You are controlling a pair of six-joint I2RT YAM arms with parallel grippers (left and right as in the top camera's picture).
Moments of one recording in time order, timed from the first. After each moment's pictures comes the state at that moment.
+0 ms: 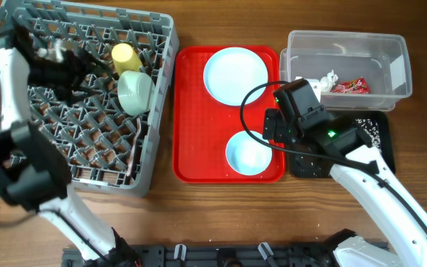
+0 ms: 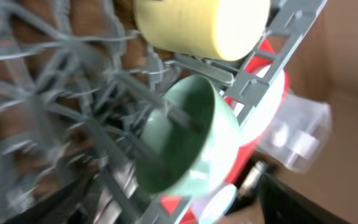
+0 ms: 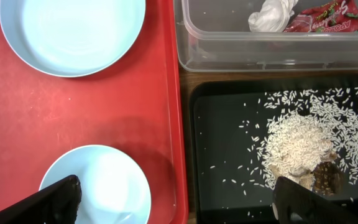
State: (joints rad) left arm 0.38 2.04 1.84 -1.30 0.66 -0.21; right arm 0.49 1.30 1.11 -0.93 0.30 0.50
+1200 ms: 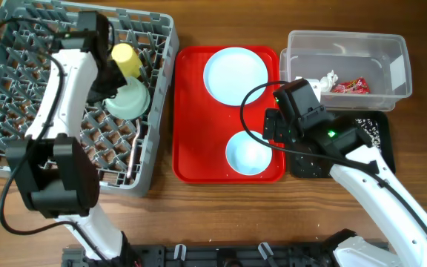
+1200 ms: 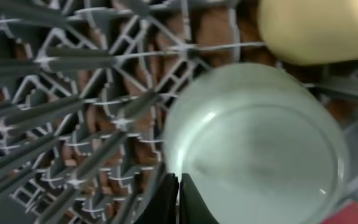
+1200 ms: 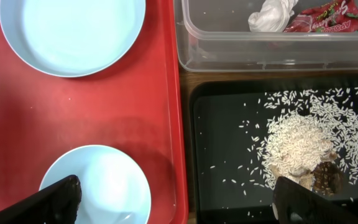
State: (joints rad) left arm 0.02 1.93 1.65 -1.16 -0.18 -0.49; right arm 0.49 1.30 1.11 -0.93 0.30 0.50
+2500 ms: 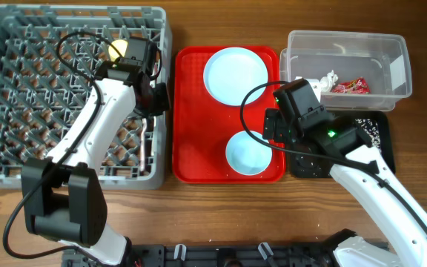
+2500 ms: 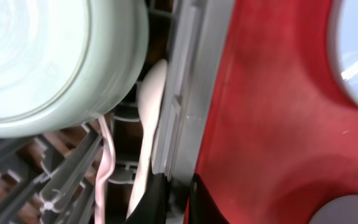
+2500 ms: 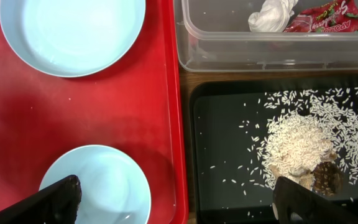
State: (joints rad) left arm -0.22 1.76 1.35 -0.94 0.05 -0.39; right arm 0.49 1.30 1.11 -0.93 0.30 0.50
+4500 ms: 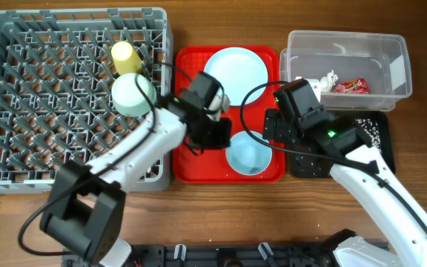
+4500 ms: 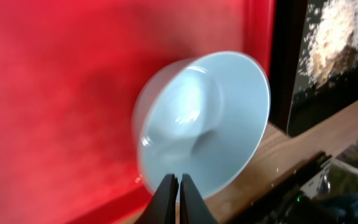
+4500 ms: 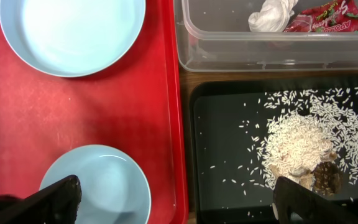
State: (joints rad) left arm -0.58 1.73 1.17 -0.72 0.46 -0.50; right arm 0.49 1.30 1.11 -0.93 0.30 0.50
